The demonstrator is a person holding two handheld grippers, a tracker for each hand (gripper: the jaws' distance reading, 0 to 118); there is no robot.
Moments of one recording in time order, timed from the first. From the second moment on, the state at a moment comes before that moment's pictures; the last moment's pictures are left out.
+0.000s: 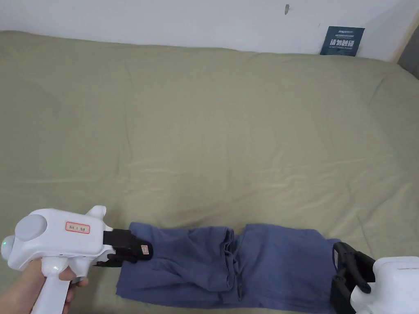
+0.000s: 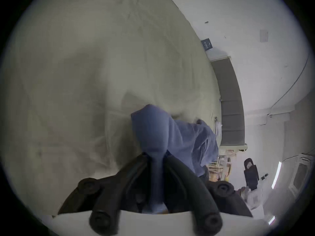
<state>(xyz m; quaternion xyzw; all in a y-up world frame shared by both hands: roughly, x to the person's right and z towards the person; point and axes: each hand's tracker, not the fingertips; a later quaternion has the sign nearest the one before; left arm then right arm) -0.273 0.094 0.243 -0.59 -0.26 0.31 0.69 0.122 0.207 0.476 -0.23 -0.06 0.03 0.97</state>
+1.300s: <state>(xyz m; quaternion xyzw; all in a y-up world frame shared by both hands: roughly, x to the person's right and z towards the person) -0.048 0.155 0.275 -0.58 -0.28 0.12 0.76 0.154 0.209 0.491 -0.22 -0.08 0.00 0.97</state>
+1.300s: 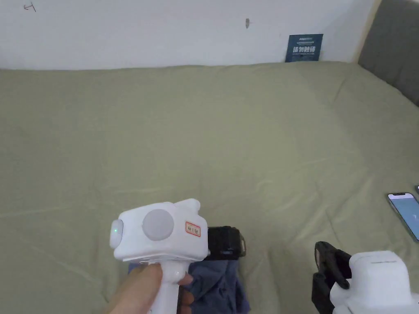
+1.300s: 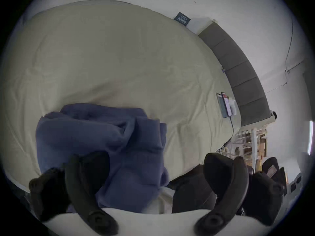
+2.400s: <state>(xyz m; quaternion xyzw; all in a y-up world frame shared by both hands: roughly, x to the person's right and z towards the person) -0.164 0.143 0.297 -0.51 -0.38 0.24 0.74 0.151 0.147 0.404 -0.36 0.15 -0.21 0.90</state>
